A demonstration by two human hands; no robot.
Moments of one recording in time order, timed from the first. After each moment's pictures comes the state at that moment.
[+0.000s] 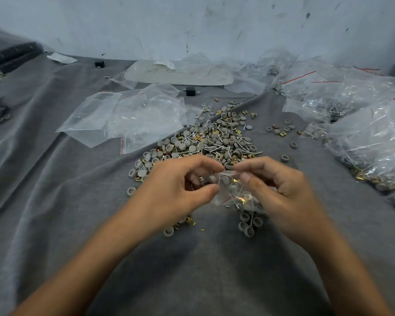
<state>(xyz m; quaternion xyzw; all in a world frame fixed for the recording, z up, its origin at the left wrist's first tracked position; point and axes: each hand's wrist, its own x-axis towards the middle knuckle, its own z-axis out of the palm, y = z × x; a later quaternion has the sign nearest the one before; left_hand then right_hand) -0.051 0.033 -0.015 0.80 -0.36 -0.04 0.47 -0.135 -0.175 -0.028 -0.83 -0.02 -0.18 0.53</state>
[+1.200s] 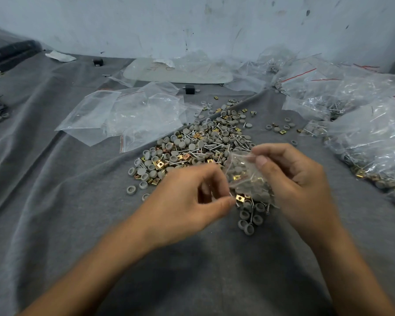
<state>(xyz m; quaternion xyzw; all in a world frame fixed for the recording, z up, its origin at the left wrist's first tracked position) -0.068 0.025 -0.018 0.79 -0.40 -0.05 0.45 -0.132 -0.181 -0.027 -0.78 0.01 -0.27 0.56</state>
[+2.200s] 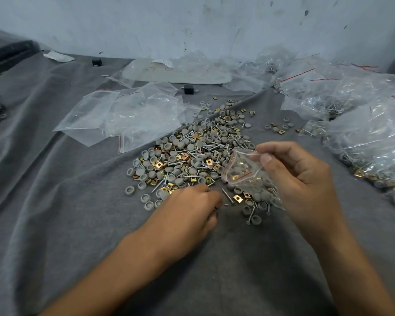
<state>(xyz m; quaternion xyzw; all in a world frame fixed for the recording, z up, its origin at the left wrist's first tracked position) -0.074 0.016 -0.037 0.89 -0.43 -0.01 0.15 -0.133 -0.183 -0.023 -0.77 0.02 -0.29 0.57</state>
